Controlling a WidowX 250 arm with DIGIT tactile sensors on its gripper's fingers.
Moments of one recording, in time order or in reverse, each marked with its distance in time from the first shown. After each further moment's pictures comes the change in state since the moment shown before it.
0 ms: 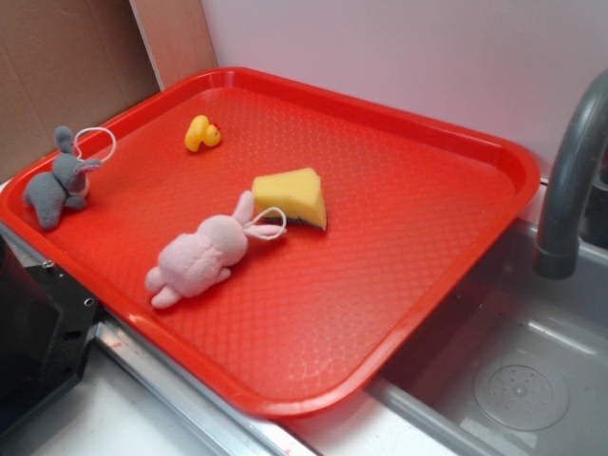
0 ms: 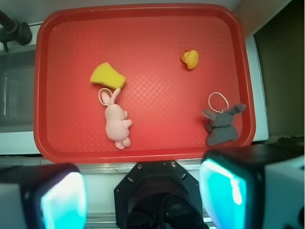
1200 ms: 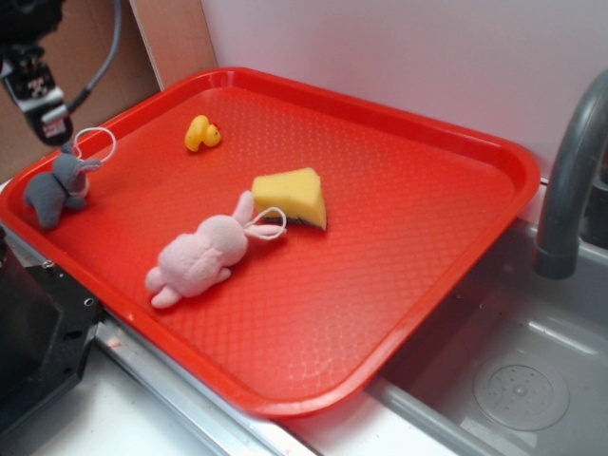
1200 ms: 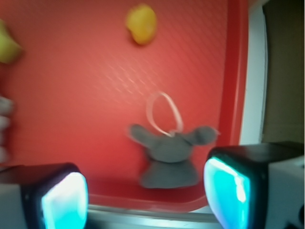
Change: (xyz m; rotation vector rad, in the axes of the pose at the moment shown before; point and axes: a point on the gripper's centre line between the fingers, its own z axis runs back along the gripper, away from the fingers) arm 0.006 0.135 -0.146 0.084 0.119 -0.181
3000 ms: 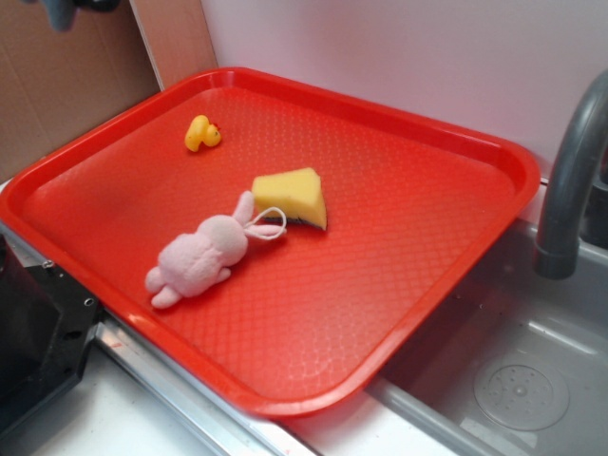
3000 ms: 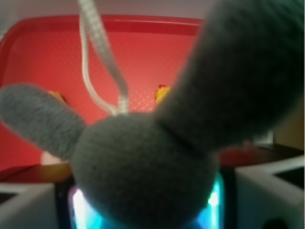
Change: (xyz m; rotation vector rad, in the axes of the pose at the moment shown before) arm 0.071 -0.040 0.097 -0.173 -0.115 0.090
